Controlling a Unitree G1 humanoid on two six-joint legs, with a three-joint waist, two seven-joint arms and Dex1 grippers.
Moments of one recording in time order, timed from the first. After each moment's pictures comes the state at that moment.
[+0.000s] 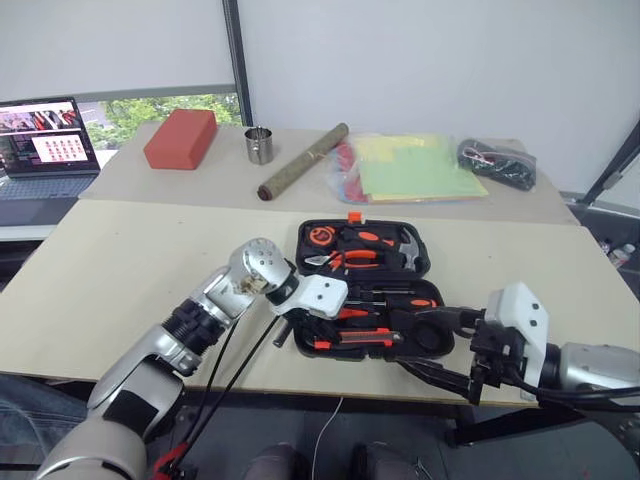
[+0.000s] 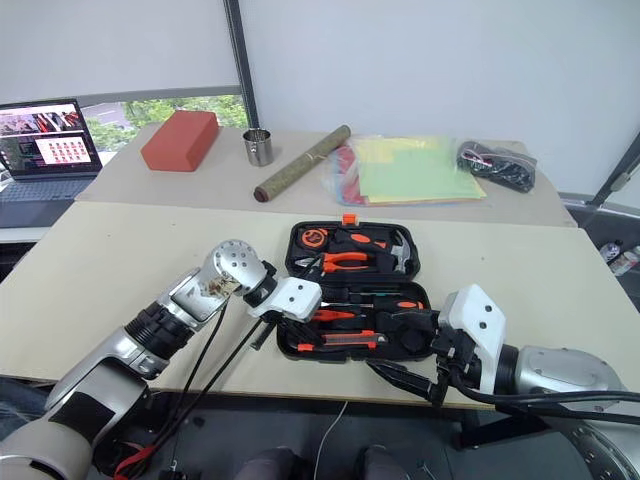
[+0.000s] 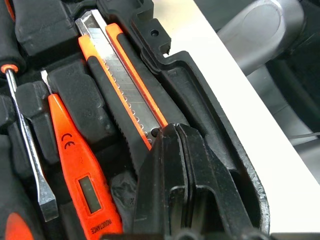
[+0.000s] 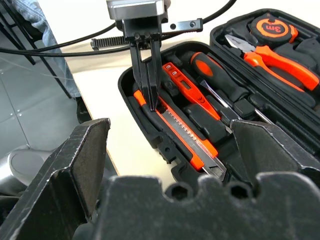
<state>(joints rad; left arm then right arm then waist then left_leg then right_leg) -0.88 0.48 -0.61 0.27 0.00 0.14 -1.51 0.11 -0.89 -0.32 -0.83 0.82 0.79 0.70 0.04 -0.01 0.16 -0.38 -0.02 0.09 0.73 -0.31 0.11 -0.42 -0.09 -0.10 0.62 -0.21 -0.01</state>
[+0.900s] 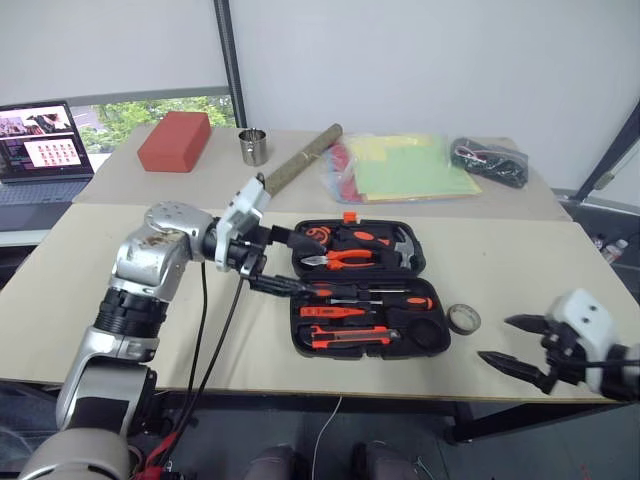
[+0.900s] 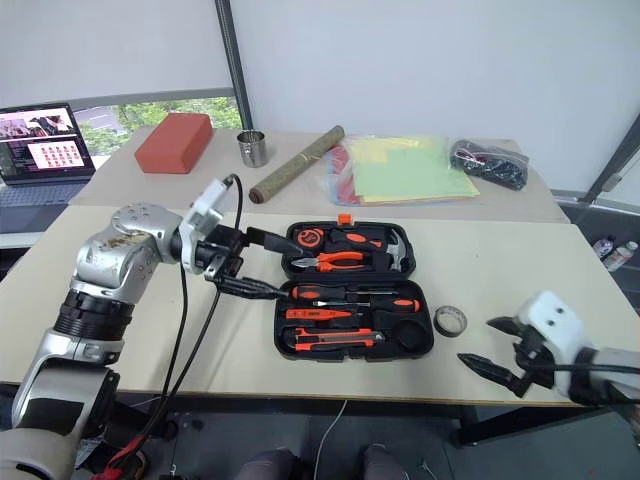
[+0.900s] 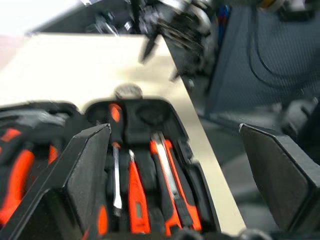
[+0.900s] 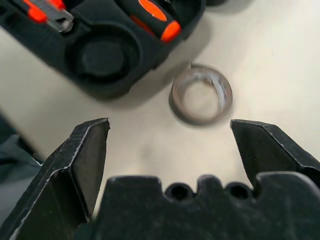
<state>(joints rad) -0.82 0.61 -0.16 0.14 -0.44 0.48 -1.58 0.11 -0.99 -0.28 -0.31 0.40 0.53 0.90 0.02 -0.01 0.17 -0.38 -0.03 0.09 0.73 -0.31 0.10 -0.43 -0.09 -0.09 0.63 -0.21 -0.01</state>
